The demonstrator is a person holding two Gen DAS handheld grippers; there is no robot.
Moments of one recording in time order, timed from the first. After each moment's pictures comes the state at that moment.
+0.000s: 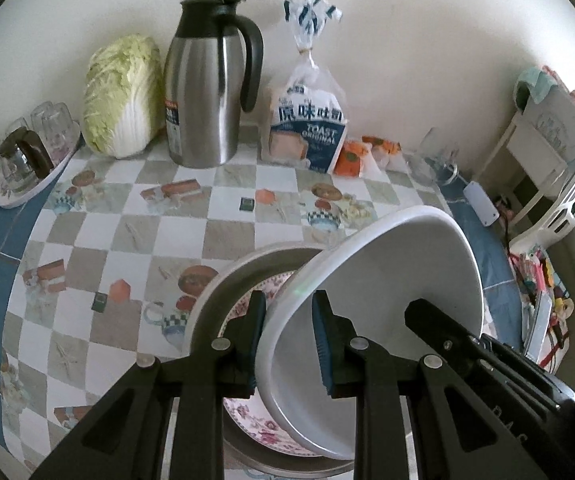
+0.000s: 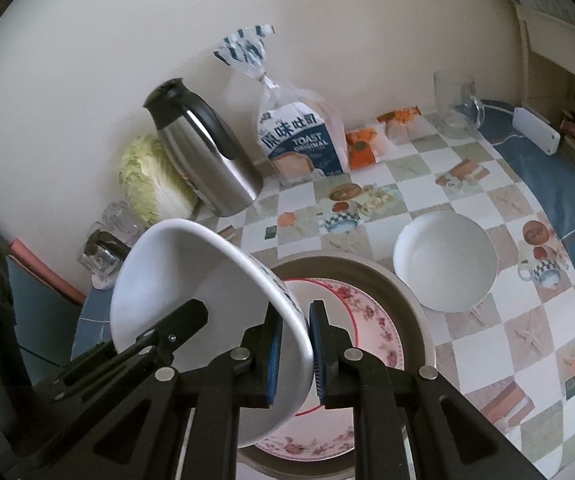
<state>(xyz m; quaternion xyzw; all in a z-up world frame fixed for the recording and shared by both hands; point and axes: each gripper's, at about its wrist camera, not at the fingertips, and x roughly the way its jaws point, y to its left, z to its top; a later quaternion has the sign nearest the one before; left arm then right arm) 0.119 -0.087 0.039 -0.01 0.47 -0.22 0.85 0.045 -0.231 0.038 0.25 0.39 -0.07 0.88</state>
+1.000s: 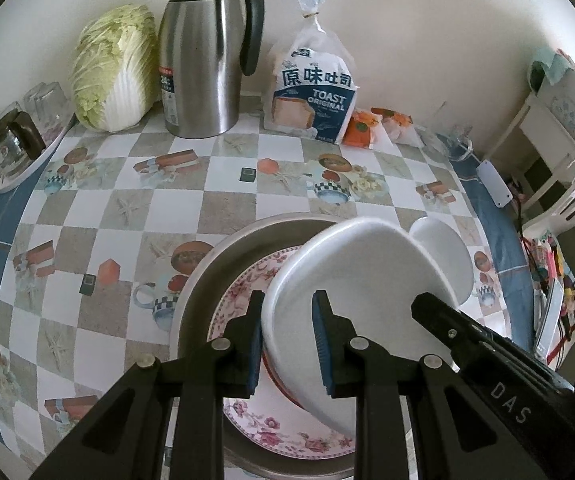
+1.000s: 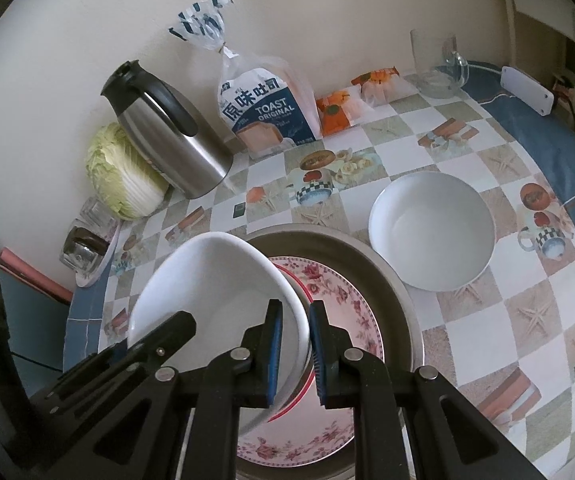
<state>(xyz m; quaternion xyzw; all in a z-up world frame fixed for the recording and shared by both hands) 0.128 -0.093 0.013 0.00 0.50 -0.21 0.84 0.055 -0.250 0.007 0.28 0.42 -0.09 0.86</state>
